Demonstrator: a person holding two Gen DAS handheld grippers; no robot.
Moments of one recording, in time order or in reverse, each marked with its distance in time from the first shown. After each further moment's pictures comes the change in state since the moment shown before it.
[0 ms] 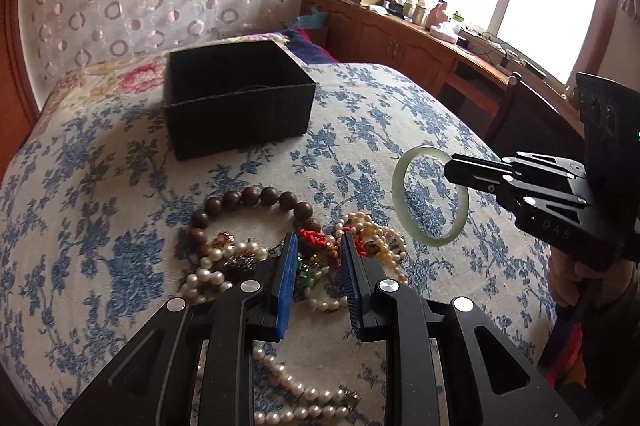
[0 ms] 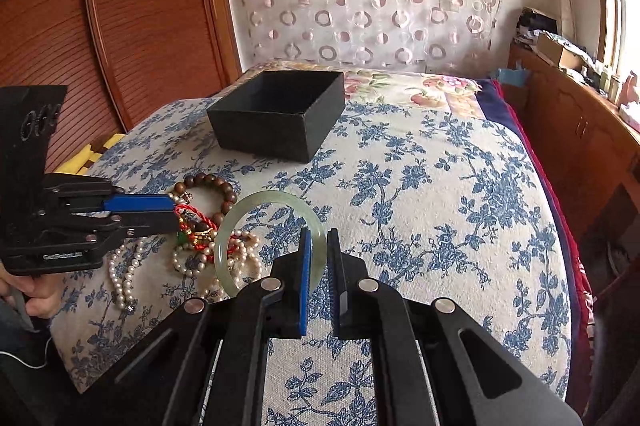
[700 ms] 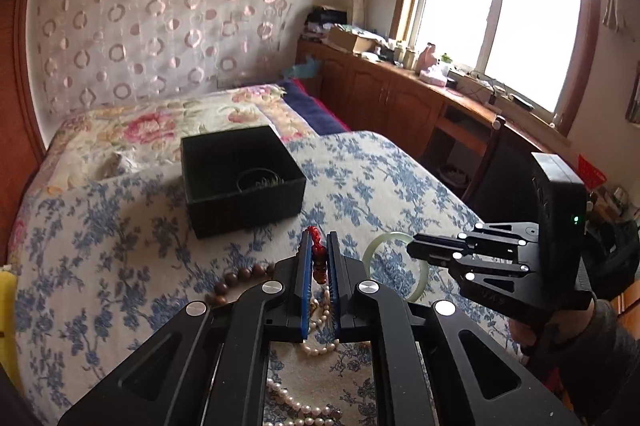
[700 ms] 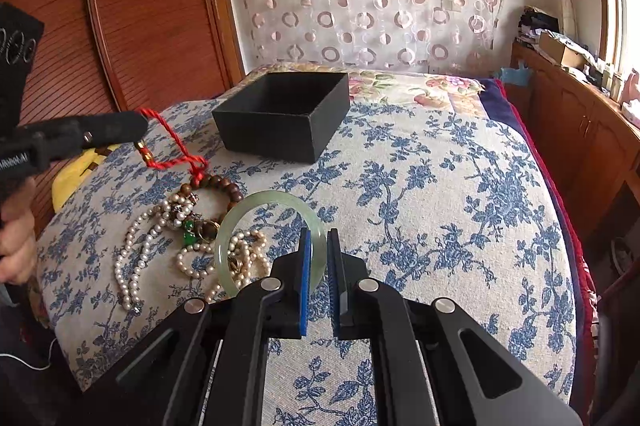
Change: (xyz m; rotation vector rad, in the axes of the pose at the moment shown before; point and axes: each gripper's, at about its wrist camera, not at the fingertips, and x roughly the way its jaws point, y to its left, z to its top) left arm -0.065 -0.009 0.034 0.034 -0.184 0.007; right arm 0.000 0.004 0.001 0.002 -0.008 0.014
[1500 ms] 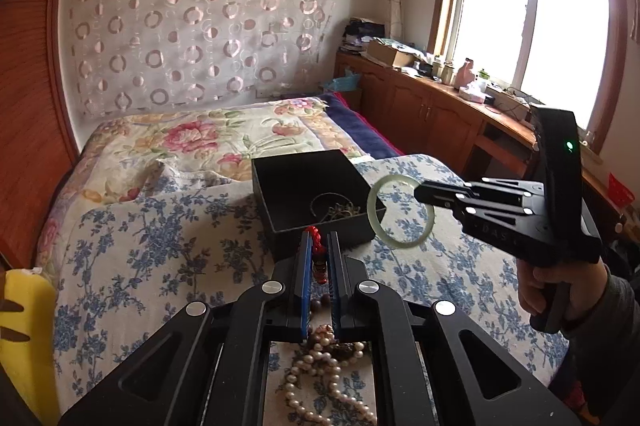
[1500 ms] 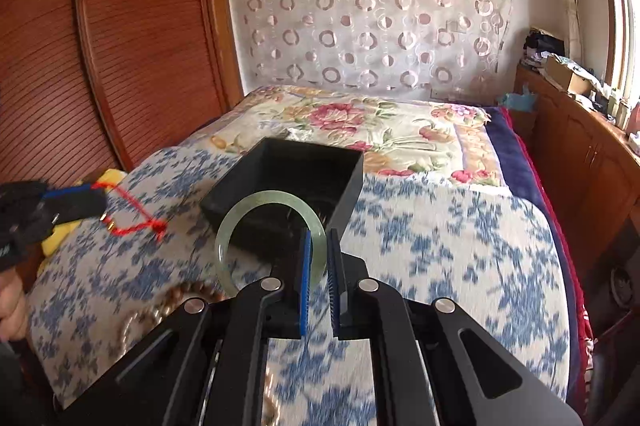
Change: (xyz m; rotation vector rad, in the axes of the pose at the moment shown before) left arm -0.007 0.054 0.017 -0.036 -0.033 0.125; right arm 0.049 0.012 0.098 -0.014 -0.054 -0.021
